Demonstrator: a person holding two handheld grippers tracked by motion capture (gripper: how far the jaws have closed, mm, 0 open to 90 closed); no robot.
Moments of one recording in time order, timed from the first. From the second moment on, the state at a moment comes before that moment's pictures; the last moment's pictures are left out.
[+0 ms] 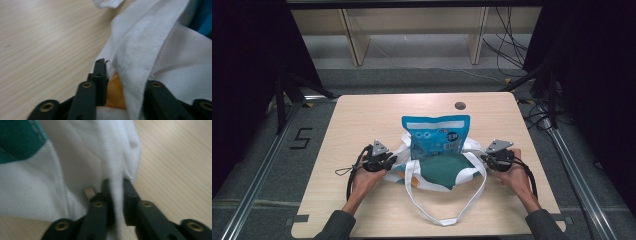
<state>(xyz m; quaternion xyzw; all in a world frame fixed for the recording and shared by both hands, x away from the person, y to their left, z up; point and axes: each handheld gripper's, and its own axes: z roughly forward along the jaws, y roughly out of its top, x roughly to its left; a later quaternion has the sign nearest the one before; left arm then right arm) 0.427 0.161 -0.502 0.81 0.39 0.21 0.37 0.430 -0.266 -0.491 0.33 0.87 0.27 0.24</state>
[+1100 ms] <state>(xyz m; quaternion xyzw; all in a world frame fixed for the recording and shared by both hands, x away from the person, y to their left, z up) 0.452 0.121 -0.459 0.80 0.35 0.20 0.45 0.386 -0.235 -0.416 0.22 0.87 0.42 0.15</state>
